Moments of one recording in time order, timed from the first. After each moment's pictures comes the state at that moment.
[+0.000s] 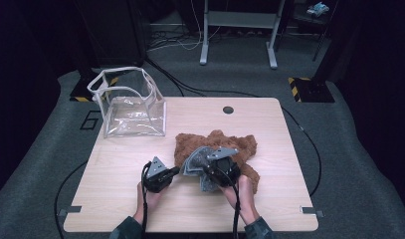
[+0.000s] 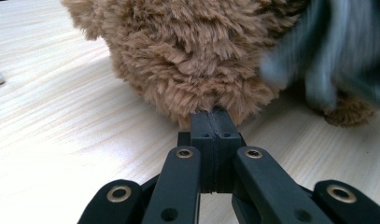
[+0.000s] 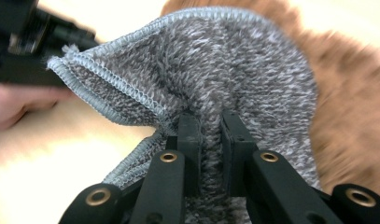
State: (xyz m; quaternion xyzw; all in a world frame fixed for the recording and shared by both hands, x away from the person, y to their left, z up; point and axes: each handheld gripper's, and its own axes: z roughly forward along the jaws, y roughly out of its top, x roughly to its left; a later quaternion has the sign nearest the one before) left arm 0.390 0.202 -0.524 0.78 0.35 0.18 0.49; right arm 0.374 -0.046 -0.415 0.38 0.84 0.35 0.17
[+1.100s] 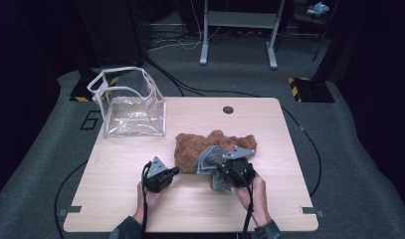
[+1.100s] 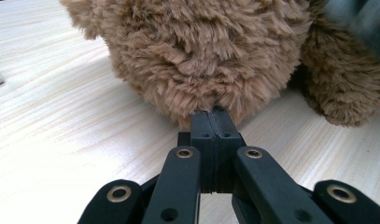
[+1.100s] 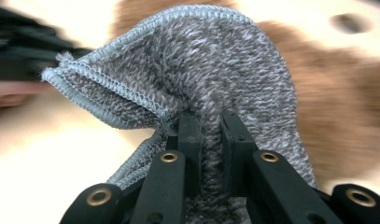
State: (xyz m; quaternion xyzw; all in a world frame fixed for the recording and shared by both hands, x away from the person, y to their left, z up) left arm 0.390 0.202 -0.524 0.78 0.35 0.19 0.49; right arm 0.365 -0.086 -0.407 0.41 0.82 0.34 0.20
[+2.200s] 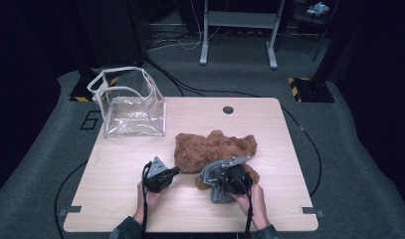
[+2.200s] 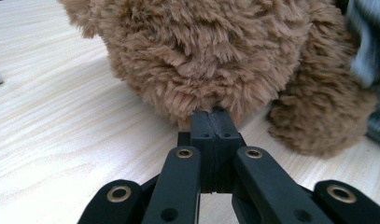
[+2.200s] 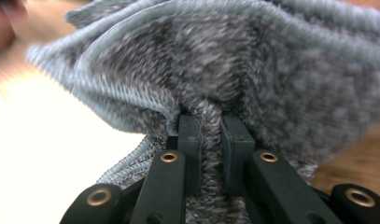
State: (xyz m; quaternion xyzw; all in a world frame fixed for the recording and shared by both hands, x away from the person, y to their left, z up) left arm 0.390 0.201 -0.524 0.78 0.35 0.19 0.49; right arm 0.372 -0.092 -0.459 0.43 0.84 0.31 0.11
